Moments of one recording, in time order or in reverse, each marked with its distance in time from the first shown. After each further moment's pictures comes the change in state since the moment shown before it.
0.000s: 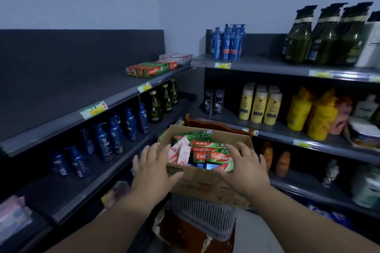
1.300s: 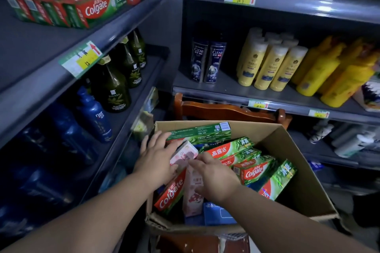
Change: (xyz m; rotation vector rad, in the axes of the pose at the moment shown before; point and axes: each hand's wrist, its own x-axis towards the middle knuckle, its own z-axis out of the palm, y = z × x) left_hand 0.314 -0.091 0.171 -0.018 -0.368 0.469; right_hand 0.233 -0.096 0.183 -0.020 -0.474 -0.041
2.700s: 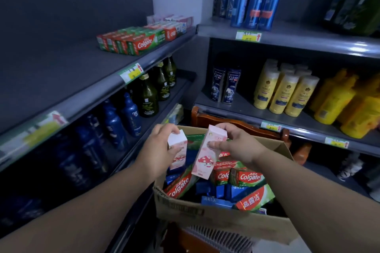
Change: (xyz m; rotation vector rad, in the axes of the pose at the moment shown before) left_hand -0.093 0.062 -0.080 -0.490 0.387 -0.231; right_hand -0.057 0.027 -0.104 1.052 0.006 -0.057
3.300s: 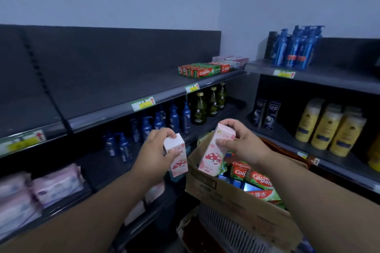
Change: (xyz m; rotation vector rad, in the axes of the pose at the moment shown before) left_hand -0.225 0.107 -0.056 0.063 0.416 -0.173; right_hand -0.151 -0.036 0.014 0.033 -0.294 -0.358
